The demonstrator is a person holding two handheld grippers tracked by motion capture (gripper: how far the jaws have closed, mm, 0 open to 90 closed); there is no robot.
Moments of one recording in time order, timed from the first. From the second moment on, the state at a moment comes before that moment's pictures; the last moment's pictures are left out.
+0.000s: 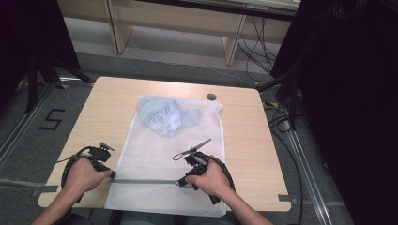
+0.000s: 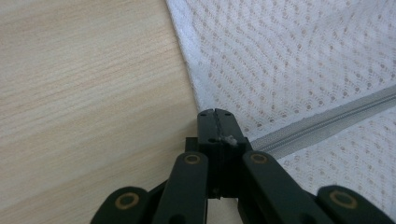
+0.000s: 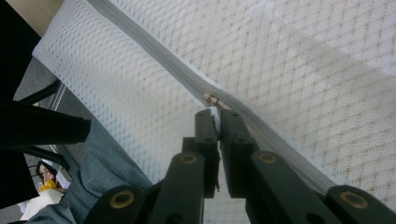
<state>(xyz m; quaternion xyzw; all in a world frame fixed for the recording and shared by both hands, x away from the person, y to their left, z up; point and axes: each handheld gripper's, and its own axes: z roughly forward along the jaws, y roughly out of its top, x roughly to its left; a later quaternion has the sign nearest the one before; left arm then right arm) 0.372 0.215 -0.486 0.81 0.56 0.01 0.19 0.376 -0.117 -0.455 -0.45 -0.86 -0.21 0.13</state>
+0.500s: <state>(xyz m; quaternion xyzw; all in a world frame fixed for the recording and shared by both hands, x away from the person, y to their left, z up) 0.372 0.215 -0.486 0.81 0.56 0.01 0.19 0.377 -0.127 -0.457 -0.46 -0.85 -0.22 0.13</state>
